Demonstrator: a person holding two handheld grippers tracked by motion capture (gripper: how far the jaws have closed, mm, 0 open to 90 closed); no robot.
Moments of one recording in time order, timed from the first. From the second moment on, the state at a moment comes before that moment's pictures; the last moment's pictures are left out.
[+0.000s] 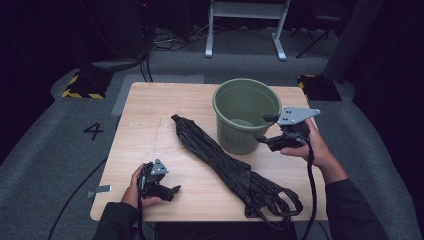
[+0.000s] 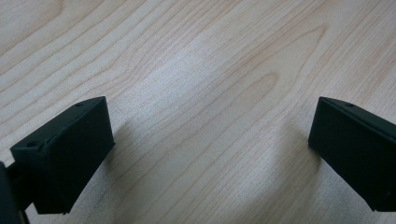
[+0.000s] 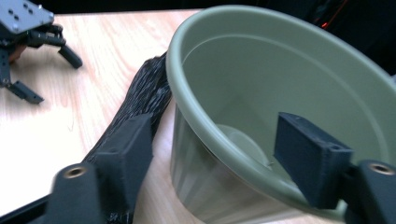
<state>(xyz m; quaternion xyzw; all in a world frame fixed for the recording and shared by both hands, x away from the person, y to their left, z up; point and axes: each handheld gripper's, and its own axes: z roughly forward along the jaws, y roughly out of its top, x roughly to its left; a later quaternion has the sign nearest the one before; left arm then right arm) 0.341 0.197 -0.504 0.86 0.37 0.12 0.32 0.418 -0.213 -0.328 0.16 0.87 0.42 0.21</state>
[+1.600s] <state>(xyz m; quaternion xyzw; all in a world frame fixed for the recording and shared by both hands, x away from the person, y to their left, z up) 0.341 0.196 -0.504 0.86 0.37 0.13 0.32 0.343 -0.252 -0.394 0.17 0.88 0.43 0.13</state>
